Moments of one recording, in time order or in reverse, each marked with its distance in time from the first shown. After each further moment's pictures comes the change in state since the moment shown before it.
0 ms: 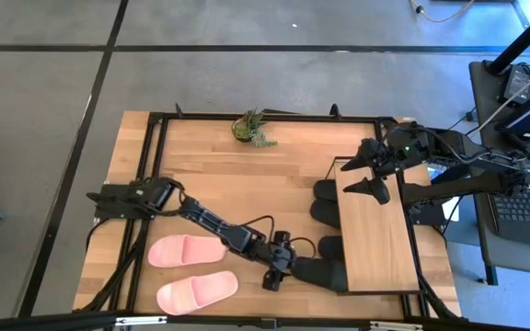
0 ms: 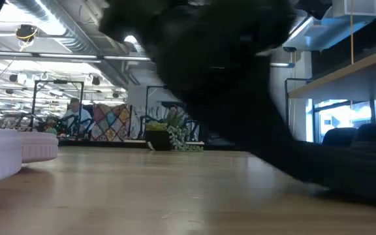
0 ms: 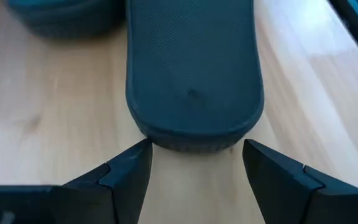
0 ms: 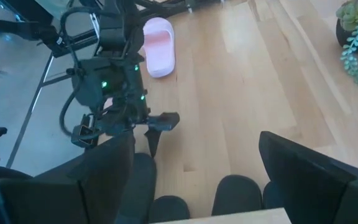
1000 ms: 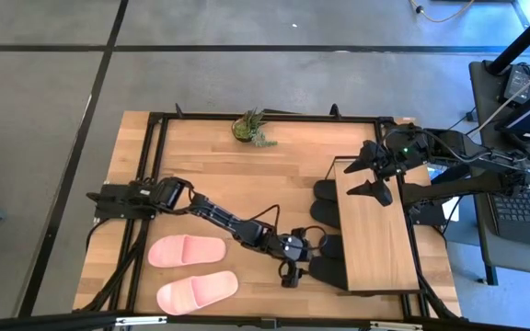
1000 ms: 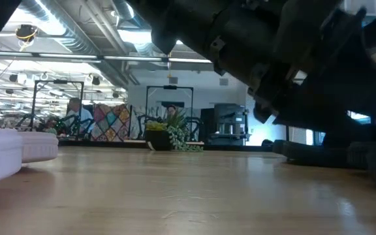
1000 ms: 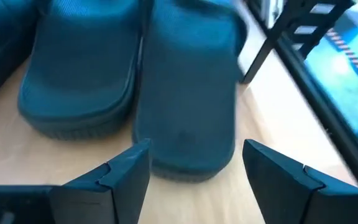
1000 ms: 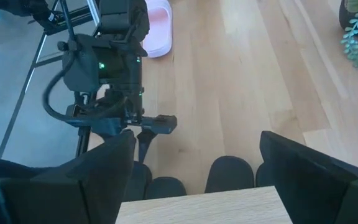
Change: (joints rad) left arm 0.065 0.084 0.137 0.162 0.086 -0.056; right arm 0.000 -0.005 0.000 -0.076 -0.002 -0.051
